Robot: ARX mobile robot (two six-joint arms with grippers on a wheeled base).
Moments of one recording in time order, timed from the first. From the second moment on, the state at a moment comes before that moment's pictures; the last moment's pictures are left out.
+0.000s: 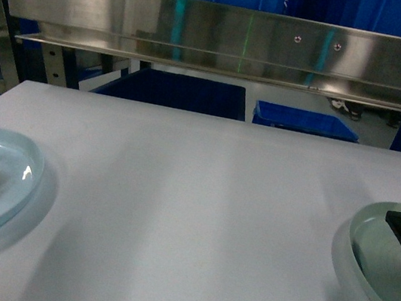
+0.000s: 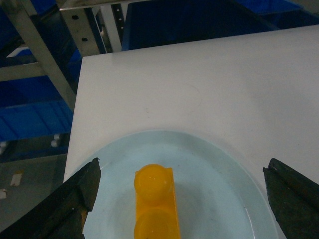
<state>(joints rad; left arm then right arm) 0.07 1.34 0.42 0.52 0.16 0.16 -0.03 1.76 0.55 0.73 -0.24 0.06</state>
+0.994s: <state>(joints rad) 0.07 1.34 0.42 0.52 0.16 0.16 -0.03 1.83 0.49 0.84 -0.28 0.03</state>
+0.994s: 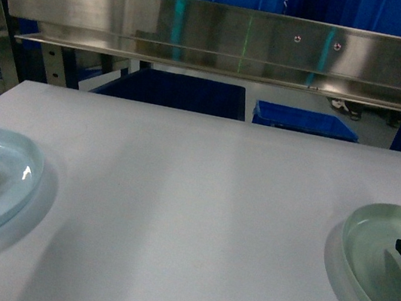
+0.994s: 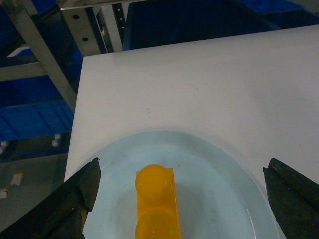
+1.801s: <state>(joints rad) 0.07 1.34 0.42 0.52 0.16 0.16 -0.03 1.38 0.56 0.57 -0.19 0.10</state>
